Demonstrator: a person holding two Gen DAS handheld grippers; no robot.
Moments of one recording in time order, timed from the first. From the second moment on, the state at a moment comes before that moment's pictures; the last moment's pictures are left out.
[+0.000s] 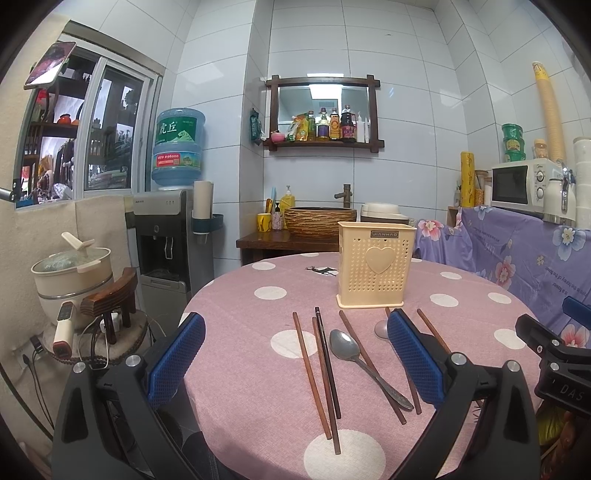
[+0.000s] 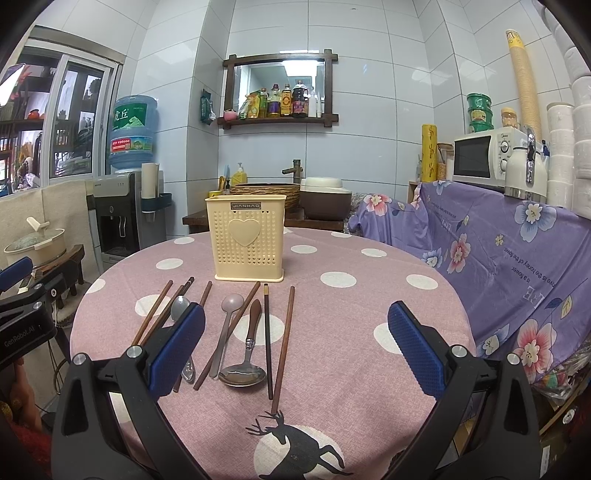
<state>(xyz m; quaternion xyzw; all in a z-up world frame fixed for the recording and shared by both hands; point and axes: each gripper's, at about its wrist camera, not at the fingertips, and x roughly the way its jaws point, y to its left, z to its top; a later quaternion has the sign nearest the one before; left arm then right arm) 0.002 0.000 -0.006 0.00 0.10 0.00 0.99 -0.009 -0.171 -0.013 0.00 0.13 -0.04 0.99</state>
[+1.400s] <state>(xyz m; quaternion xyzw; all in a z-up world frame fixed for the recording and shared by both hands) 0.146 0.032 -0.030 0.01 0.35 -0.04 0.94 0.115 -0.203 -0.033 -0.02 0.30 -0.02 0.95</state>
